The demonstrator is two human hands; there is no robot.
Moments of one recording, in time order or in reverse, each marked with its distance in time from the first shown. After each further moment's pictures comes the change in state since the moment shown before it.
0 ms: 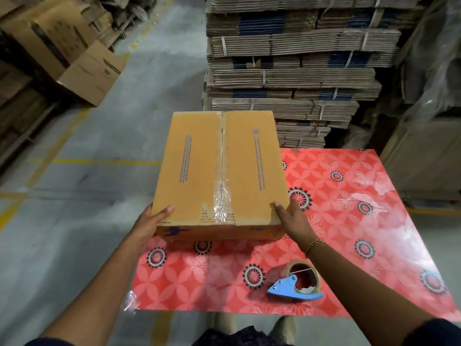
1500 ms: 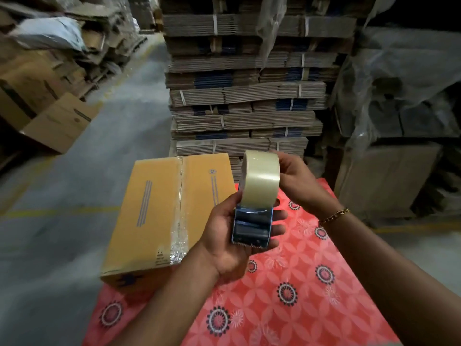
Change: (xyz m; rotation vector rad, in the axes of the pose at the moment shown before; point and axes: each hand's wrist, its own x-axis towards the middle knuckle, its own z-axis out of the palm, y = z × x) left_hand -0.153 0.166 0.246 -0.592 -1.013 -0.181; right_hand -0.044 -0.173 -0.169 0.198 -0.180 -0.655
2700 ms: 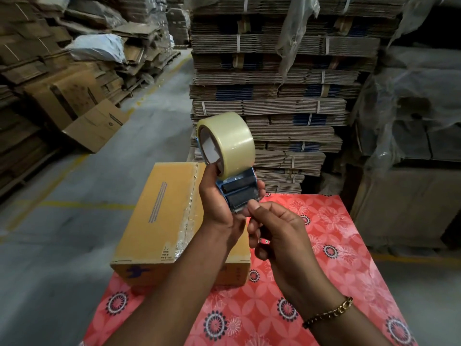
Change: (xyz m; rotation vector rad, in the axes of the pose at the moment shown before) left_hand 0.008 0.023 0.055 -0.022 0.353 0.708; right_hand -0.093 -0.052 0.068 0.555 0.195 0.309
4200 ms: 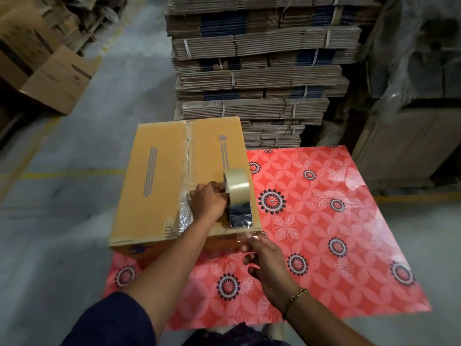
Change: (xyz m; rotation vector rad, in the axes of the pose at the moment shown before) left_hand 0.098 -0.090 -0.205 1.706 0.334 -0.198; right_hand 0.034 0.200 -0.031 0.069 0.285 0.498
